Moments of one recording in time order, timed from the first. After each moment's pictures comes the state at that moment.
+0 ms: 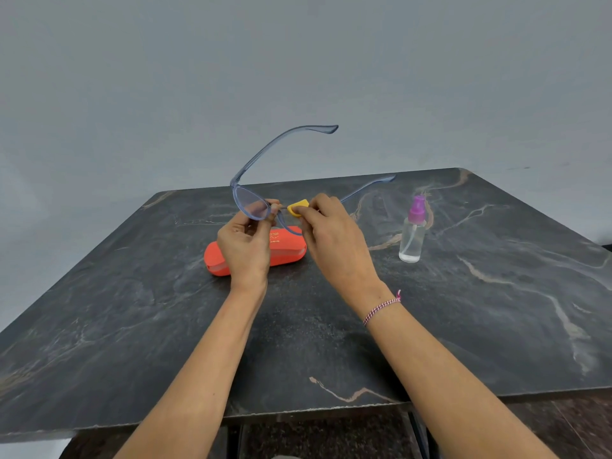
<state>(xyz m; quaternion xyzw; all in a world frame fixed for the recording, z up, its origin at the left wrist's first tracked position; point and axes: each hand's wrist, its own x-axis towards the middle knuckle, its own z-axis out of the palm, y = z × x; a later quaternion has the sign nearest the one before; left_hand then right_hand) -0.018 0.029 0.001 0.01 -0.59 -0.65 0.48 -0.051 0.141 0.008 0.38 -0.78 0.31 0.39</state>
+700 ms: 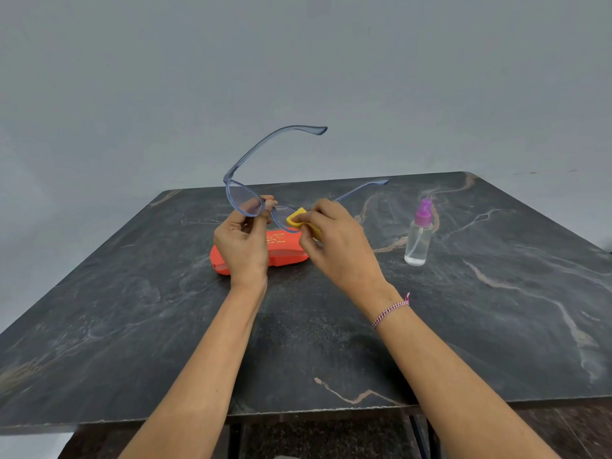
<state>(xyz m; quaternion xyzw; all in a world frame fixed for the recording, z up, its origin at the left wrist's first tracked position) -0.019 0.021 0.003 0.04 -0.55 -0.66 0.51 -0.051 0.142 0.007 0.42 -0.76 0.36 0.35</state>
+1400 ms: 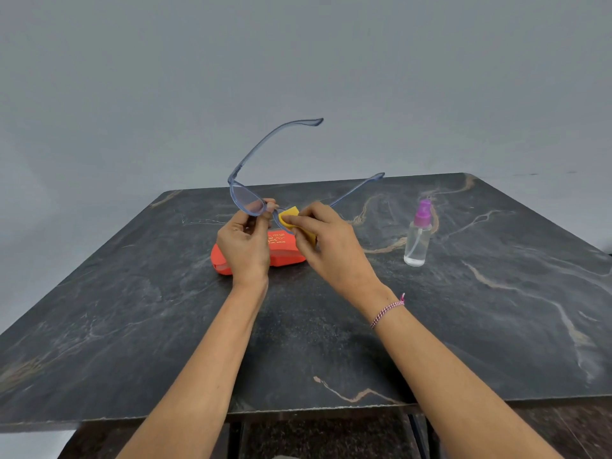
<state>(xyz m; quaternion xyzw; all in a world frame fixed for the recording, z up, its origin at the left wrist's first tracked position) -0.019 0.020 -0.001 0.05 -0.57 -0.65 0.50 -0.044 0.140 0.009 0.45 -0.74 0.40 0.30</state>
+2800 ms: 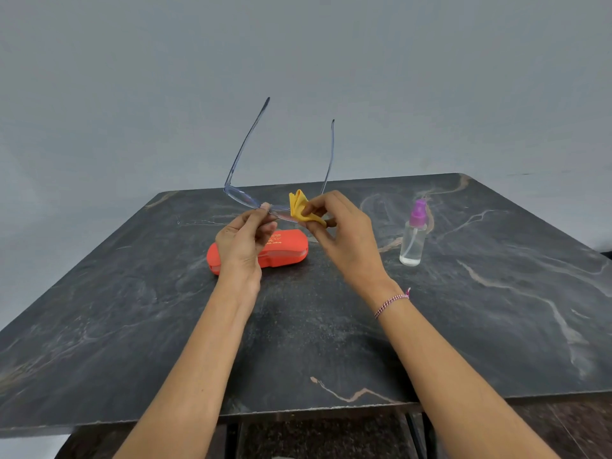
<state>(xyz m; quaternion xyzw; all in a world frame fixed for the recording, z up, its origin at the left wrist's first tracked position) -0.013 0.014 0.012 0.12 -0.48 -0.81 0.33 -0.054 0.157 0.014 0.41 -0.73 0.47 0.29</state>
